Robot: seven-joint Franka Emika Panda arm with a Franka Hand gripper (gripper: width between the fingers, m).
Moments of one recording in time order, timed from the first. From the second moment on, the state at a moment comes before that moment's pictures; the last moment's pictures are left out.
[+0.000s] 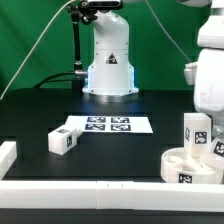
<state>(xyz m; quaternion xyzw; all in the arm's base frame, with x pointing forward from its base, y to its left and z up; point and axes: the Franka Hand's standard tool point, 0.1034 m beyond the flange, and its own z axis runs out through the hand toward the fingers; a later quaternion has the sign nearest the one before) 0.634 0.127 0.089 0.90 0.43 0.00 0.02</state>
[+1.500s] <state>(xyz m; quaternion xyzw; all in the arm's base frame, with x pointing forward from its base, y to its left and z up) 0.624 0.121 0.087 0.98 -0.14 0.09 -0.06</state>
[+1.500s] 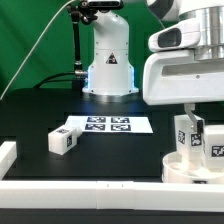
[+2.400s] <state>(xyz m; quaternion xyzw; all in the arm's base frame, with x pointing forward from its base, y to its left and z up) 0.624 0.122 0.084 0.95 -0.28 0.09 -0.10</state>
